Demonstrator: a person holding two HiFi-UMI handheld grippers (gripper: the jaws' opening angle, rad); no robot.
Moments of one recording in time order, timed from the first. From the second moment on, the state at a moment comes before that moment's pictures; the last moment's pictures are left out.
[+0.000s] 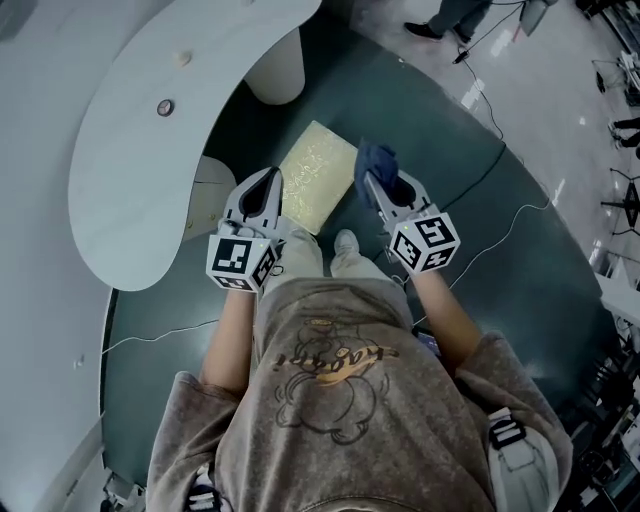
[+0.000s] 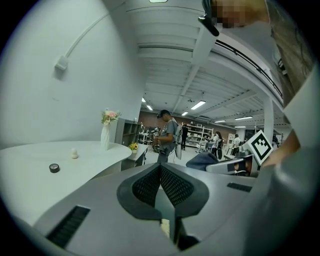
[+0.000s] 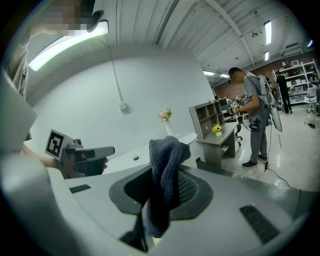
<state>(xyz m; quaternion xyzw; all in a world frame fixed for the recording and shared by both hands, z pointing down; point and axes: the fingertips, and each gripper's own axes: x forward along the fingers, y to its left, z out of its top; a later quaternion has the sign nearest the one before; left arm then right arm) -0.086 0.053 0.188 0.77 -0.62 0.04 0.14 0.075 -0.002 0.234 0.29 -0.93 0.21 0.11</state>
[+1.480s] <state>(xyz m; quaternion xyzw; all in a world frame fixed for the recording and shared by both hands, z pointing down) -0.152 -0.071 0.420 0.82 -0.54 0.06 0.19 -0.063 -0.107 0.505 0.32 -0.89 0.27 0.16</state>
